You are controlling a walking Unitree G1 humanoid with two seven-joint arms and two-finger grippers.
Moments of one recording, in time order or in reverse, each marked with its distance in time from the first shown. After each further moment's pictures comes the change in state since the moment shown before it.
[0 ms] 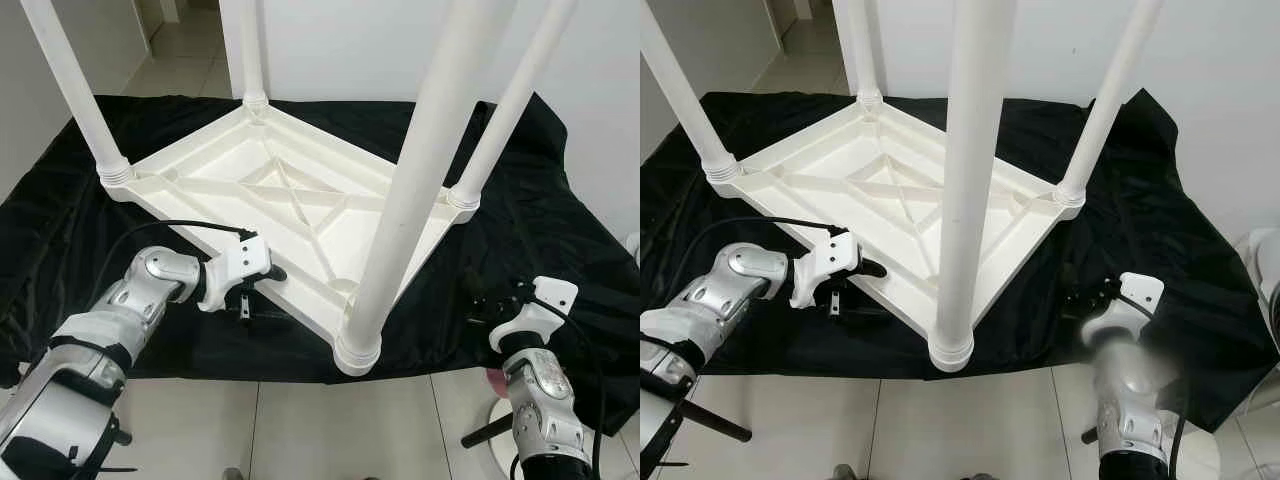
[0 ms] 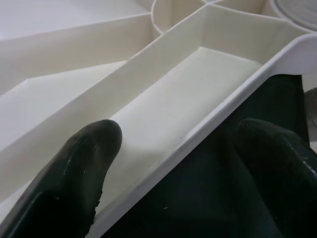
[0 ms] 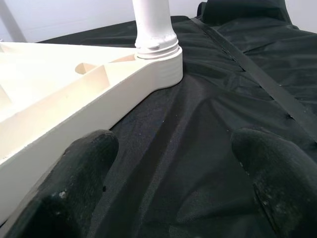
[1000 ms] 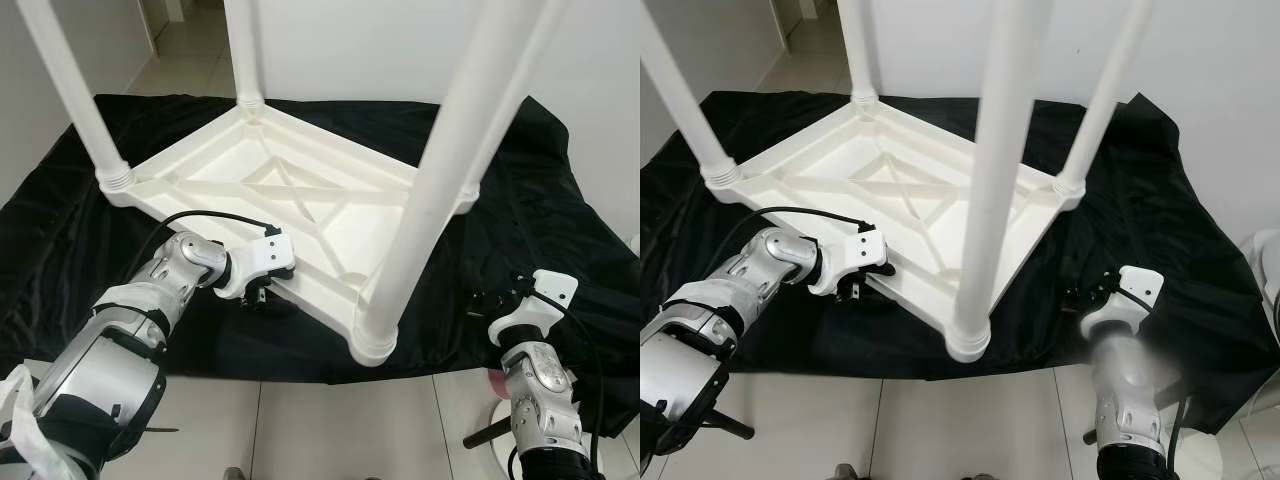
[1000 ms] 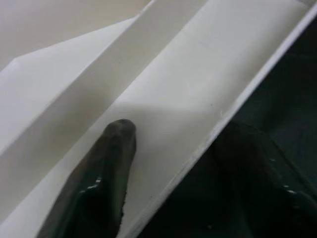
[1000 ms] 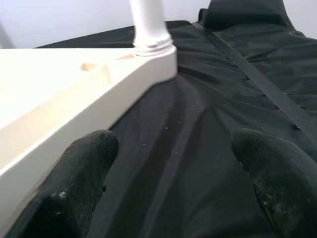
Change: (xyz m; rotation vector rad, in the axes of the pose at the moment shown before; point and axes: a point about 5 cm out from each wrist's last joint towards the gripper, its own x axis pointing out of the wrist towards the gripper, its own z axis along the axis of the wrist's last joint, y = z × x) left arm 0.023 0.022 0.006 0.037 0.179 0.048; right arm 0.006 0.003 0.005 0.001 -0.019 -0.005
